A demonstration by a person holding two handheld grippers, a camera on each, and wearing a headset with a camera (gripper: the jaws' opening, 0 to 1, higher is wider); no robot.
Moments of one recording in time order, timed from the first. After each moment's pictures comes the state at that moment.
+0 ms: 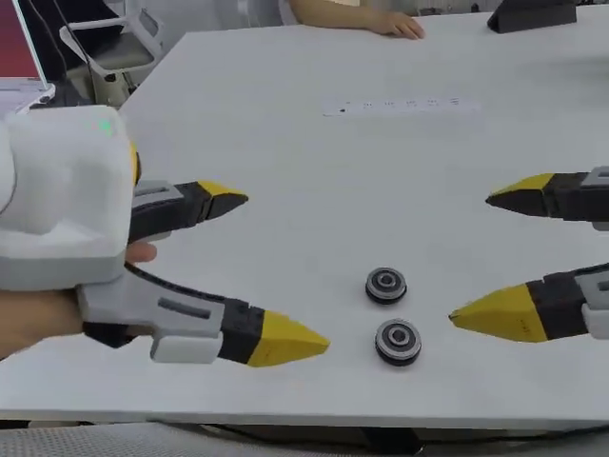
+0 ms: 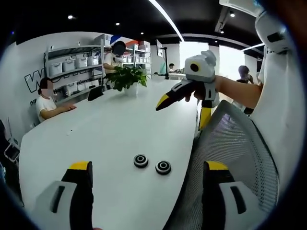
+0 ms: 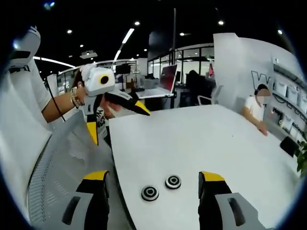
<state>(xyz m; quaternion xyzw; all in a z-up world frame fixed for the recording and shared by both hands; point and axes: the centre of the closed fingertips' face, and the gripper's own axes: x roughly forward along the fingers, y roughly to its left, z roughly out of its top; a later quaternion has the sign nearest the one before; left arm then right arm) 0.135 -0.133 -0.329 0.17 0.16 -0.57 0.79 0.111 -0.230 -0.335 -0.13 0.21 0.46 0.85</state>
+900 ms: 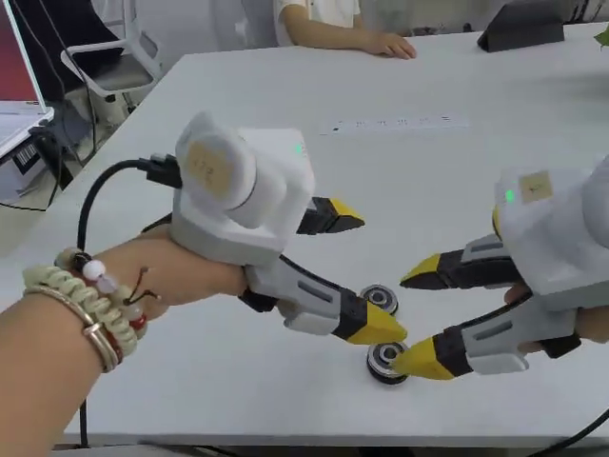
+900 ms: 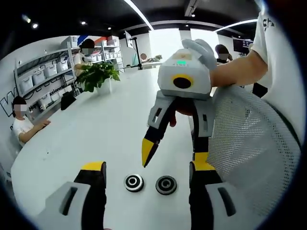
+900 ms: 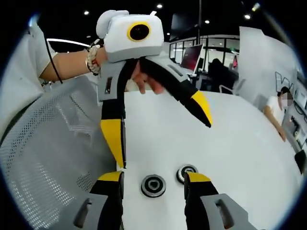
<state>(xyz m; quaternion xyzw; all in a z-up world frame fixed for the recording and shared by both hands) 0.147 -0.226 -0.375 0.25 0.15 -0.65 0.70 0.119 -0.207 -0.424 -0.19 0.26 0.52 0.79</state>
